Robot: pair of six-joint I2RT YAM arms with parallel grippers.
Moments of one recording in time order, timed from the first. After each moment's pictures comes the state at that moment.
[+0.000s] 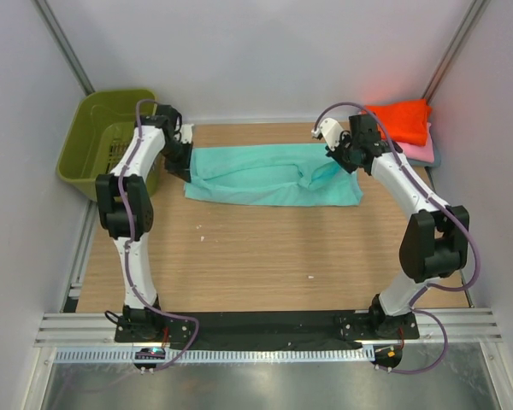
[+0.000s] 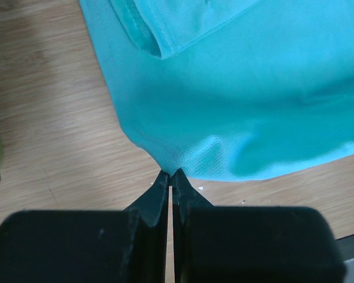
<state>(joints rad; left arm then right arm) -0.08 2.14 1.95 -1.10 0.24 0.04 0.17 1.65 1.38 -0.54 -0.10 -0.74</state>
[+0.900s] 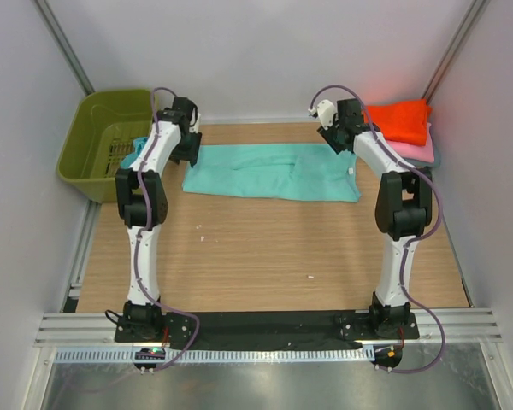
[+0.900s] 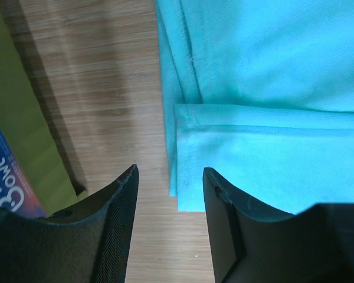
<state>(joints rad) -0.14 2.38 2.23 -1.03 -0.09 0.02 0.15 2.11 1.77 -0.42 0.02 -0.65</state>
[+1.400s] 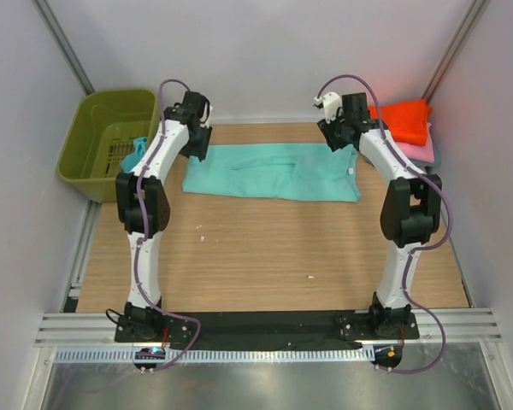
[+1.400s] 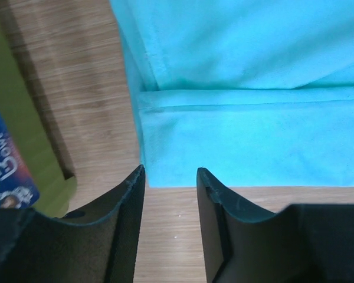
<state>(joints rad) -0.23 2.24 2.17 -1.00 -0.16 0.01 0.15 2.00 1.75 -0.47 -0.09 -0.46</state>
